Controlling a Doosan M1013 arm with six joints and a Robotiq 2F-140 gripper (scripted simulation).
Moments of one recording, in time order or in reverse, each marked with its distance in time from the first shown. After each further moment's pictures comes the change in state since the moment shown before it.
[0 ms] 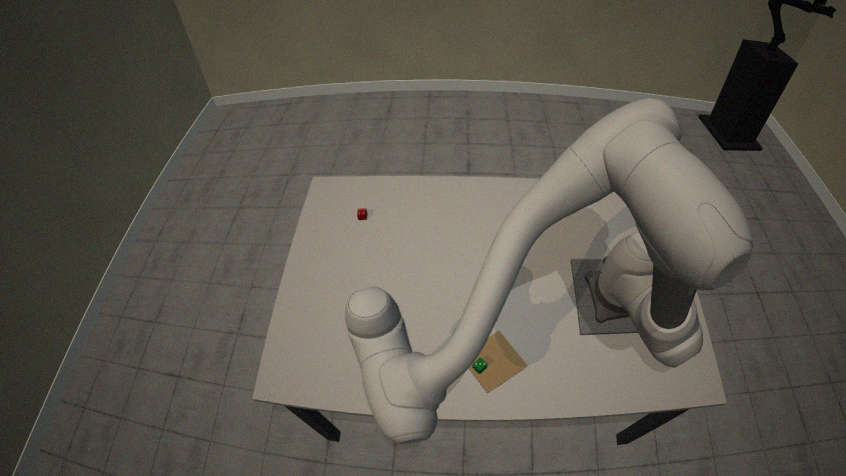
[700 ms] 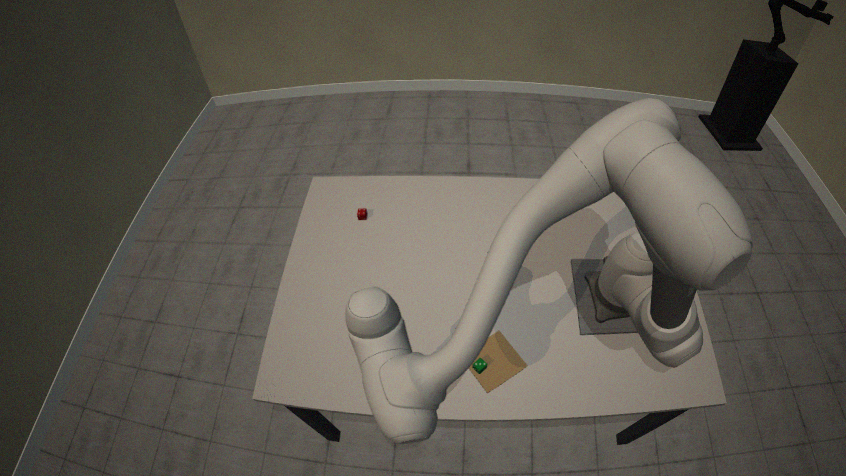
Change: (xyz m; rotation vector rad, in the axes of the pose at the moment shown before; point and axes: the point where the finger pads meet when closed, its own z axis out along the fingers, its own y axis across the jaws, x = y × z) arm 0.000 0.000 0.001 0.000 0.000 0.000
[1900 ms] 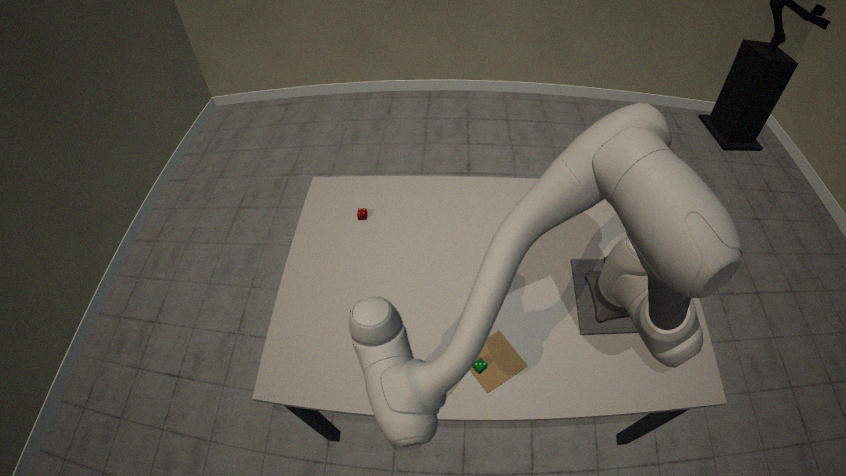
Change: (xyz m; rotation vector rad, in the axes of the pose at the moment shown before) arm 0.000 0.000 0.033 0.000 0.000 0.000
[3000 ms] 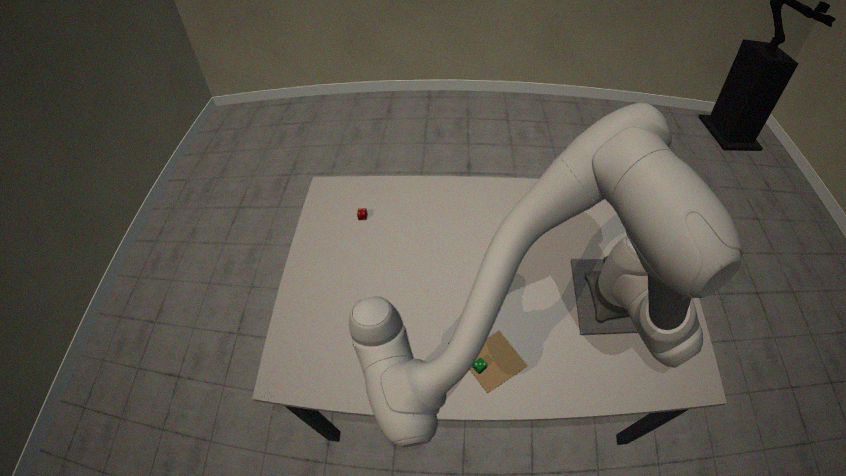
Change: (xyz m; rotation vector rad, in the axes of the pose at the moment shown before) arm 0.000 0.000 0.000 0.000 0.000 0.000
